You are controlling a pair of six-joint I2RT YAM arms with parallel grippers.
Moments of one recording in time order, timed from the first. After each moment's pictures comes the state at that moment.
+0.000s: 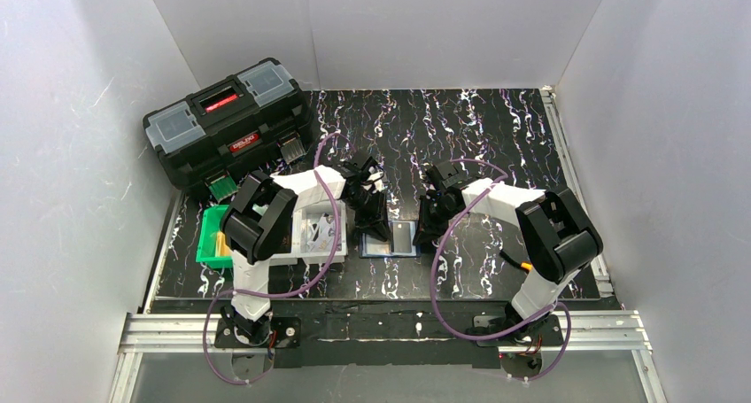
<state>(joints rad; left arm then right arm) -0.63 1.95 1.24 -0.58 0.57 -0.62 0.56 1.70 0.93 -0.48 -0.38 0.65</state>
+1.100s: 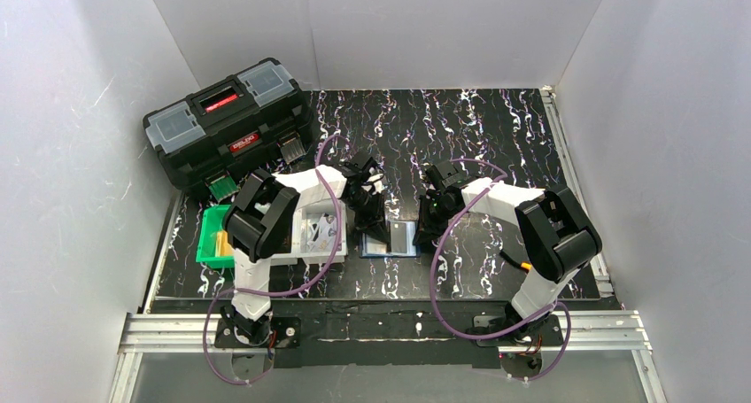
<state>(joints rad) -0.63 1.97 1.26 -0.60 0.59 -0.62 0.56 1.70 0.94 -0.49 -0.38 0.64</state>
